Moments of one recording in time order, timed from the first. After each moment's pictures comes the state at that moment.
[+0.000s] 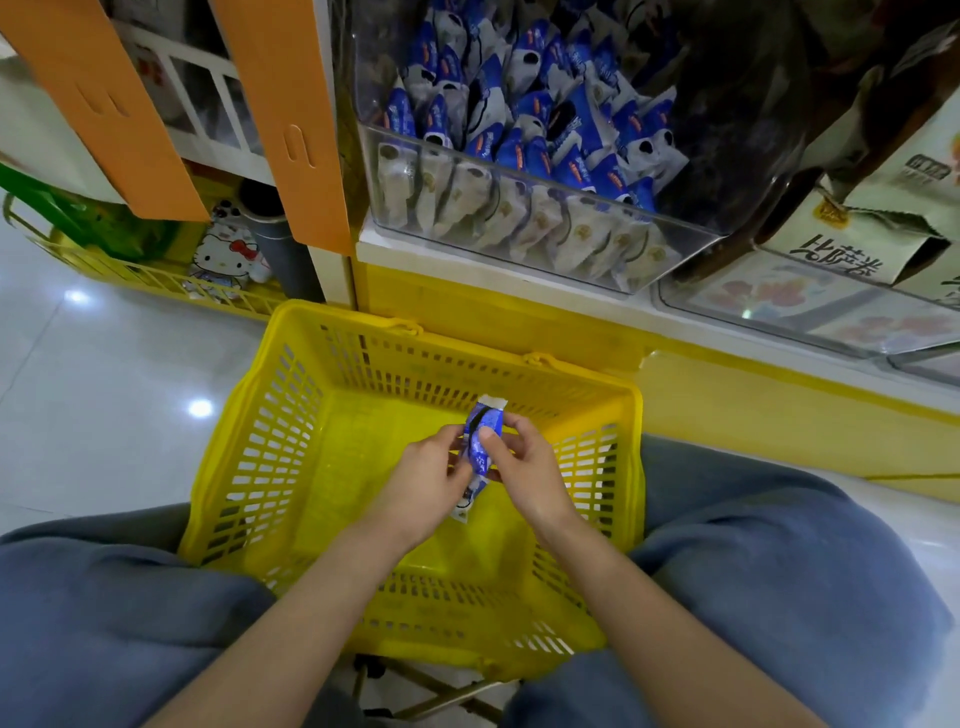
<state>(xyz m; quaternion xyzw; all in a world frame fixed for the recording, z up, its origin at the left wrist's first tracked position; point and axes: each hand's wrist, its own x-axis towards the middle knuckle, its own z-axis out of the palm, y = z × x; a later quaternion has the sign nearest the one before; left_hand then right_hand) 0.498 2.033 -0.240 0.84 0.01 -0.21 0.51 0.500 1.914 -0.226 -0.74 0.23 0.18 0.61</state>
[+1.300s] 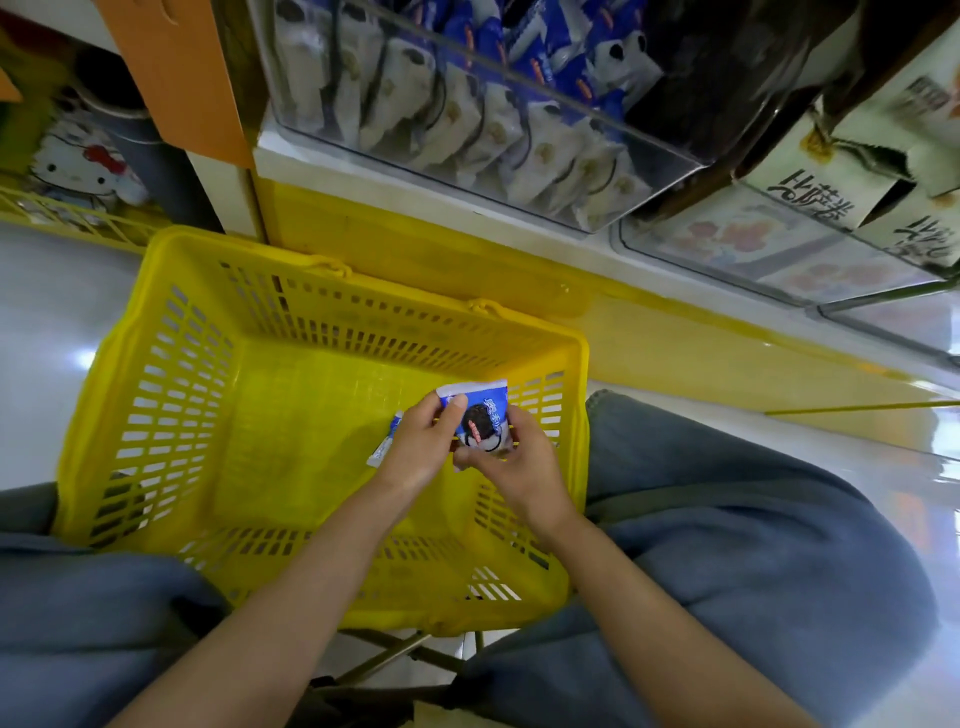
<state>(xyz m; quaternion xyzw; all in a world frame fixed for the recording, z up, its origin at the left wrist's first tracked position) 0.498 1.974 -0.261 0.62 0.19 -0.31 0.69 0.467 1.865 -0.238 -0.83 0.21 0.15 0.49</state>
